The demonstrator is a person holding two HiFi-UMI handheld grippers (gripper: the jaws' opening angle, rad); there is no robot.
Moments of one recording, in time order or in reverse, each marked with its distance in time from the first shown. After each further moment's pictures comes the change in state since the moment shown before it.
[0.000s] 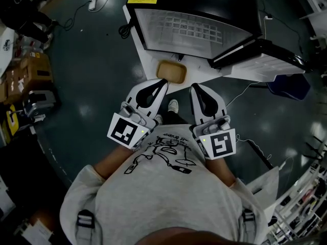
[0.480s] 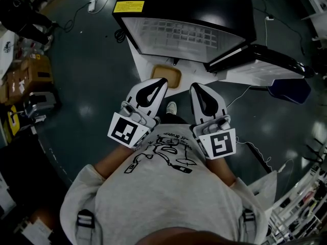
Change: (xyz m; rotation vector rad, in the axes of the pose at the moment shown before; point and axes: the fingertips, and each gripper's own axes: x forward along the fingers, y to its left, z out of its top) left arm 0.050 -0.002 -0.002 0.006 0.007 0.015; right arm 0.003 -0.050 -0.001 0.000 0.014 0.004
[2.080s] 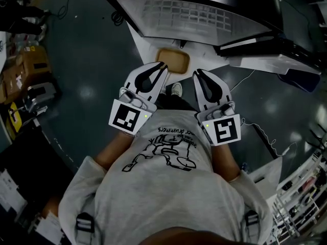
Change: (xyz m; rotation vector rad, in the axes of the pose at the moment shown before) left arm 0.005 0.052 -0.069 0.017 0.154 0.002; right arm 0.044 0.000 -0.075 0.021 0.177 -0.003
